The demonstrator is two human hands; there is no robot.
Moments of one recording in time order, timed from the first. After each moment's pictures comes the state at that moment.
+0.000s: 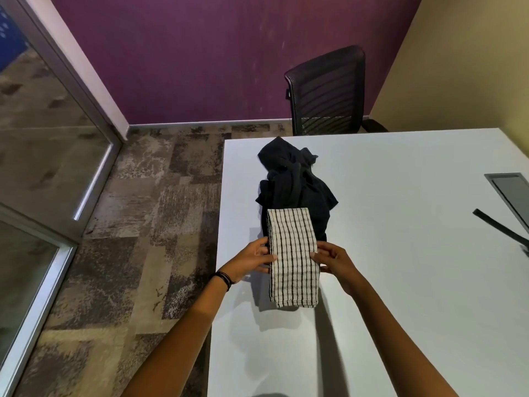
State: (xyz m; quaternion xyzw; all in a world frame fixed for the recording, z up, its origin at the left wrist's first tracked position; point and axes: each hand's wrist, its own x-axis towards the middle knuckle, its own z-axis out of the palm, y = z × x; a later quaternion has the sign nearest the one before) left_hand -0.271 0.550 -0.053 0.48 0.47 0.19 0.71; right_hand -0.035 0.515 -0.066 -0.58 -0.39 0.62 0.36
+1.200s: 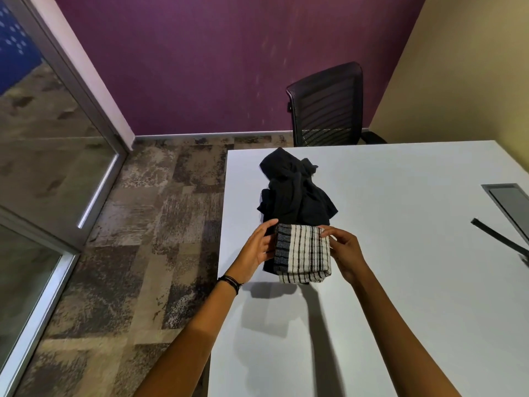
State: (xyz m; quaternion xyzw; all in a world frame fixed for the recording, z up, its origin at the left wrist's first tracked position) left_hand -0.254 0.547 -0.015 0.42 0.44 0.36 0.70; right_hand -0.037 0.532 -0.021 -0.54 -0.38 0.55 0.50
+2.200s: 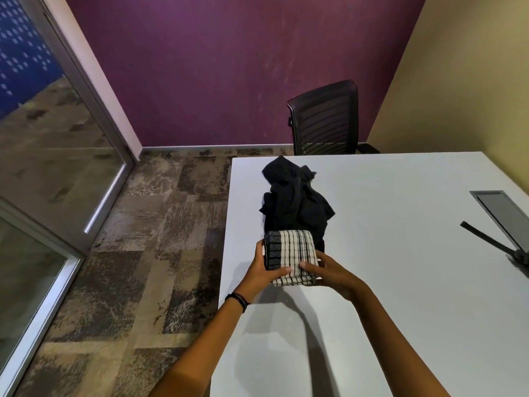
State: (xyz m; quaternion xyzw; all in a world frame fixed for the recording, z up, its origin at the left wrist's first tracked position) left_hand -0.253 0.484 -0.043 0.47 0.49 0.34 0.65; right_hand -0.055 0.471 -0.011 -0.54 -0.44 0.67 0.27
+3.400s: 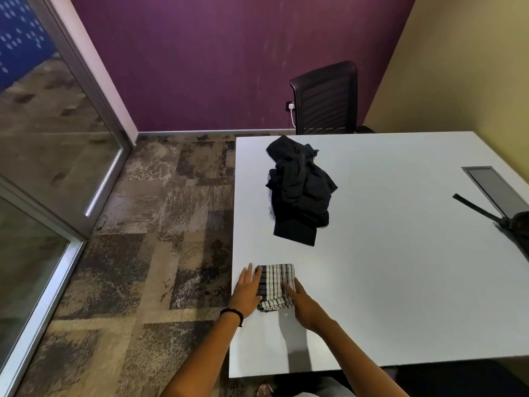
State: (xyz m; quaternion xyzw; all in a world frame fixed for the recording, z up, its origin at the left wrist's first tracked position) left_hand -0.330 0.381 -0.142 0.75 0.59 -0.03 0.30; right_hand -0.138 0.342 -0.134 -0.59 -0.71 0.38 0.02
